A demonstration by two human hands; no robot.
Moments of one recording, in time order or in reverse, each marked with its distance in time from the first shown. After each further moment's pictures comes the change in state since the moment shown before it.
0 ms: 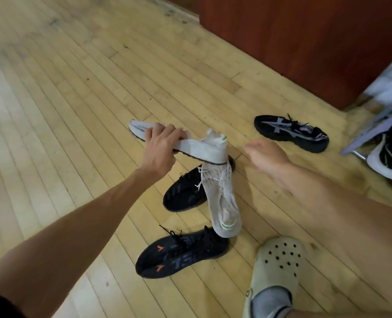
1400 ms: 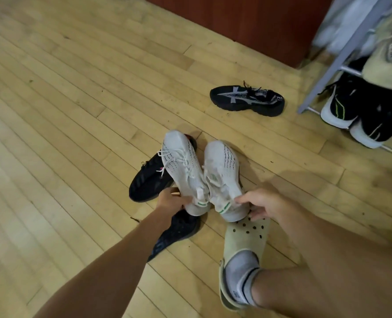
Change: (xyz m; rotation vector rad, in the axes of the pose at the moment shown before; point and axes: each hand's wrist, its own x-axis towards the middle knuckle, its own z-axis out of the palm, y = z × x) left_hand -0.101 0.121 0.091 -0.845 -0.651 -1.144; right_hand -0.026 0.171 -0.003 0.287 -0.275 0.622
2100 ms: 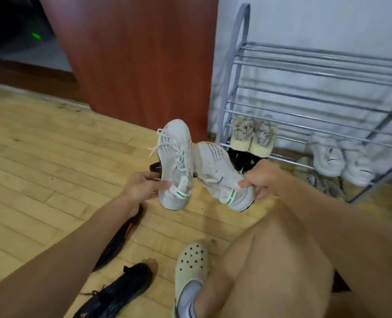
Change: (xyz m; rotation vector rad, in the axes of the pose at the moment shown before) left_hand -0.183 0.165 0.000 -0.036 -0.325 0.559; right_hand -0.214 0.018 -0.155 0.006 0.537 -0.369
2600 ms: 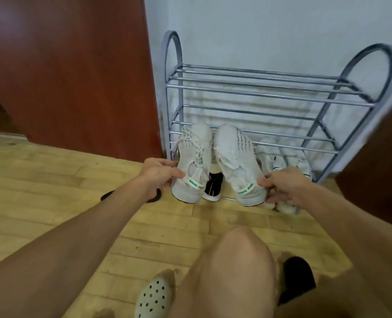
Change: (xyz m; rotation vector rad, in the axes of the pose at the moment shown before) left_hand 0.034 0.101 0.162 0.037 -0.189 0.066; right_hand 0.005 0.092 -0.136 0.469 0.288 0.109
